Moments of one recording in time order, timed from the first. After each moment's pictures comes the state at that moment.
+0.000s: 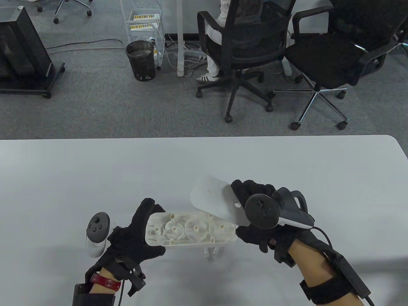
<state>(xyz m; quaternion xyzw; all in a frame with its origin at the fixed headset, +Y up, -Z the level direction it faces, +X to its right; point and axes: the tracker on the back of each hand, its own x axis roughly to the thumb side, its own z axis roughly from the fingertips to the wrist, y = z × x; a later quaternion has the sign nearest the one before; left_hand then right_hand) -0.228 -0.697 -0.302 -0.08 -0.31 0.62 0.72 0.106 -0.545 -0.291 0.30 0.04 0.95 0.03</state>
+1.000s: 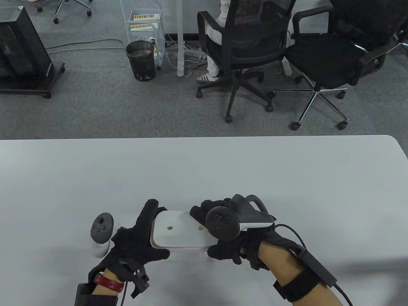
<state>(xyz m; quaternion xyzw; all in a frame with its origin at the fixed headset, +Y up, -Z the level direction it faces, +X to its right) -0.213 -0.684 -0.293 -0.08 -0.32 0.62 0.71 0.045 -0.568 -0.287 0.41 0.11 0.91 0.03</state>
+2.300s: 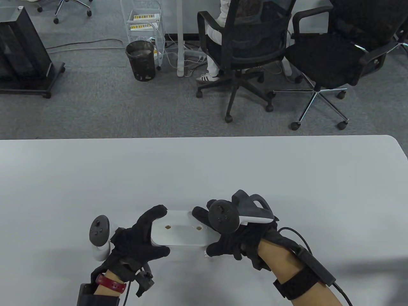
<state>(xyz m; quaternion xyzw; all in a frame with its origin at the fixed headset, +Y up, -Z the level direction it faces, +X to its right) -0.209 -0.680 -0.289 -0.04 -0.31 0.67 0.68 0.056 -0.584 -0.302 0.35 0.16 0.92 0.04</state>
